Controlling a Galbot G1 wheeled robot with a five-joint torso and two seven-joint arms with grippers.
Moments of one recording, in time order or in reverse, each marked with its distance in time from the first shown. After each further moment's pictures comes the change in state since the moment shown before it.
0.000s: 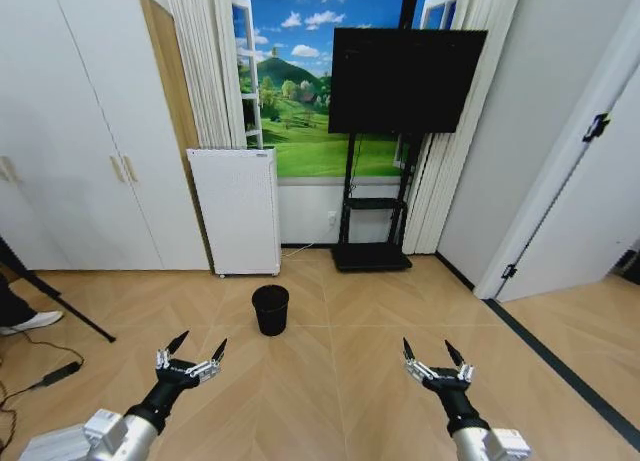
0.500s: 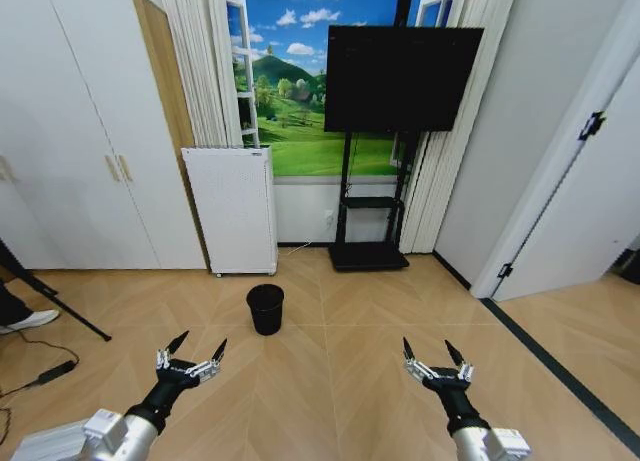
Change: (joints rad) left arm 0.000 0.000 0.000 0.000 0.000 0.000 0.000; right arm 0.000 0.000 0.000 0.000 0.000 0.000 0.000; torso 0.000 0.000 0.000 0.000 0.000
